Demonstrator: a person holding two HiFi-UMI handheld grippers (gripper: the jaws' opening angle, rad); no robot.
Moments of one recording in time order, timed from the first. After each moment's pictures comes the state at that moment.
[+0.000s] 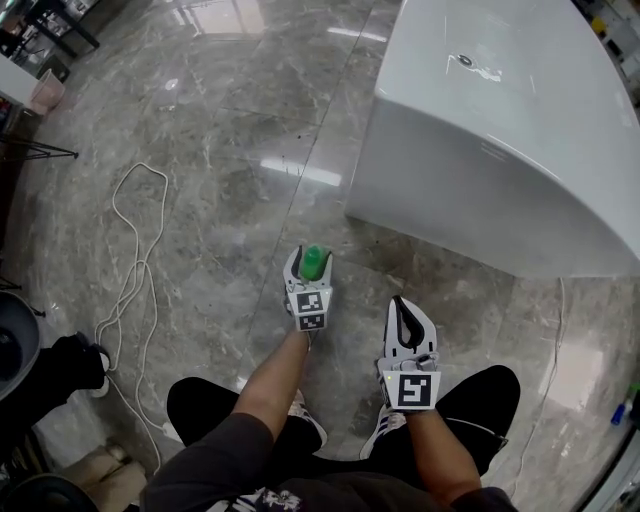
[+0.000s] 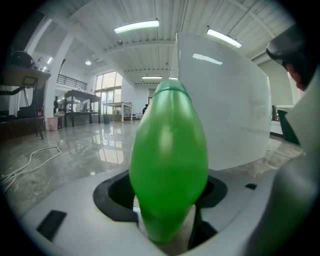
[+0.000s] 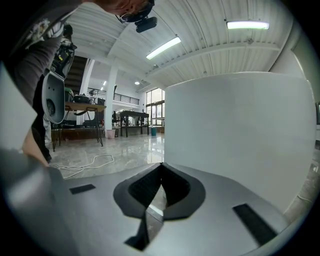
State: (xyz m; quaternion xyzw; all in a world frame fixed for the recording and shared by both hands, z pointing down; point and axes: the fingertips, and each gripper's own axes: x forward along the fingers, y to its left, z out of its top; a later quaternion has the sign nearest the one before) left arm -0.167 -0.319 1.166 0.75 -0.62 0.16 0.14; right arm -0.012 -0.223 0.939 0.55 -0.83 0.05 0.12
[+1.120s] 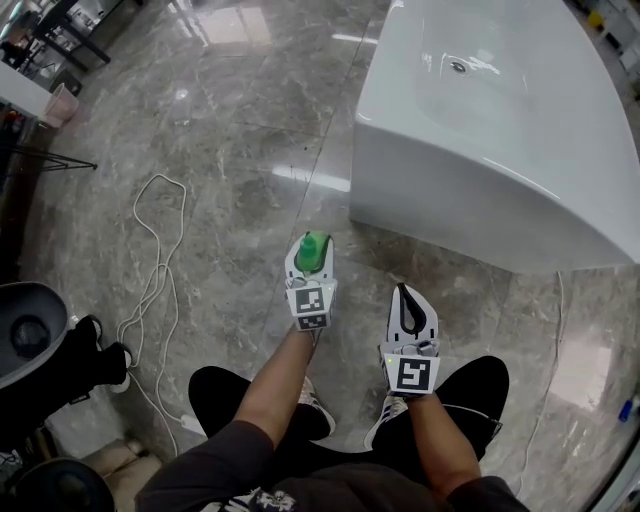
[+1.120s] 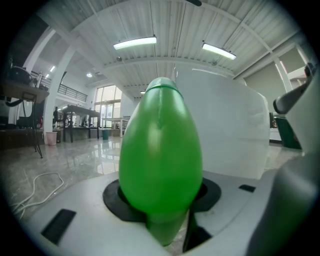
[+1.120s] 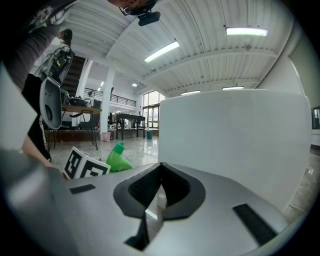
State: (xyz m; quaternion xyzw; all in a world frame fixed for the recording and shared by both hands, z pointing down) left arm -0.156 -0.330 0.992 0.77 -0.63 0.10 0.09; right arm 0.007 -0.230 0.877 0.57 -0.81 0.05 0.12
